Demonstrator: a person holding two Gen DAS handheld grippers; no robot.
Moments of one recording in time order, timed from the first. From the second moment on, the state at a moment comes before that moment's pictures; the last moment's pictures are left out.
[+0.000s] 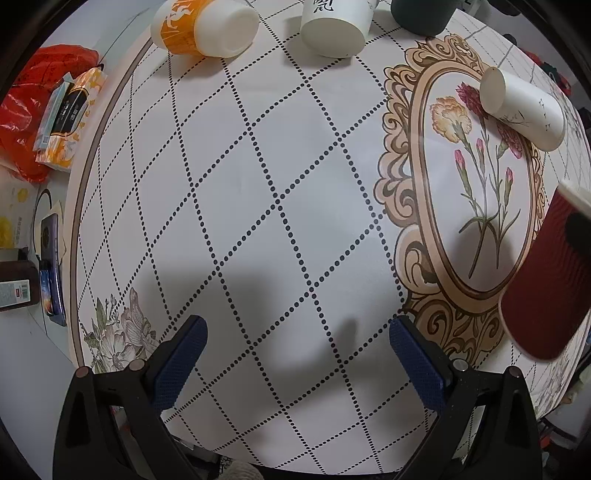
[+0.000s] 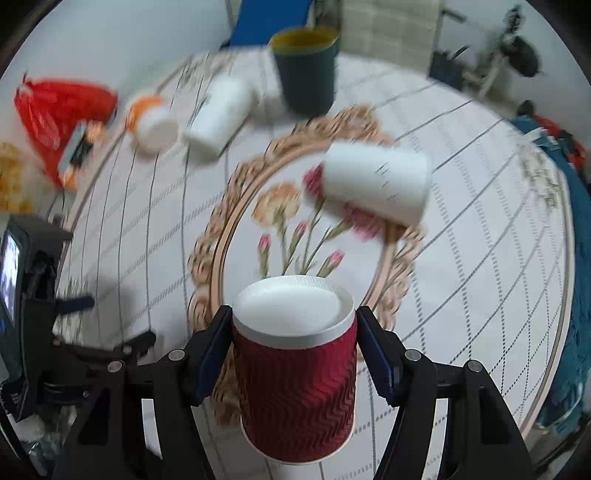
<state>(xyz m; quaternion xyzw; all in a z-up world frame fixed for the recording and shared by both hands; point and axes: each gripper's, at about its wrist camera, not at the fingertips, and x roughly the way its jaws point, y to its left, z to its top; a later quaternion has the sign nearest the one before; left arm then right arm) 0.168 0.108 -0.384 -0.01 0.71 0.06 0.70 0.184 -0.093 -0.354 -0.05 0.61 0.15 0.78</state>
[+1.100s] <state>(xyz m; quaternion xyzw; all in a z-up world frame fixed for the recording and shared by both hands) 0.122 0.072 -0.377 0.04 0.69 0.00 0.73 0.098 -0.078 -0.355 -0.02 0.49 0.06 0.87</state>
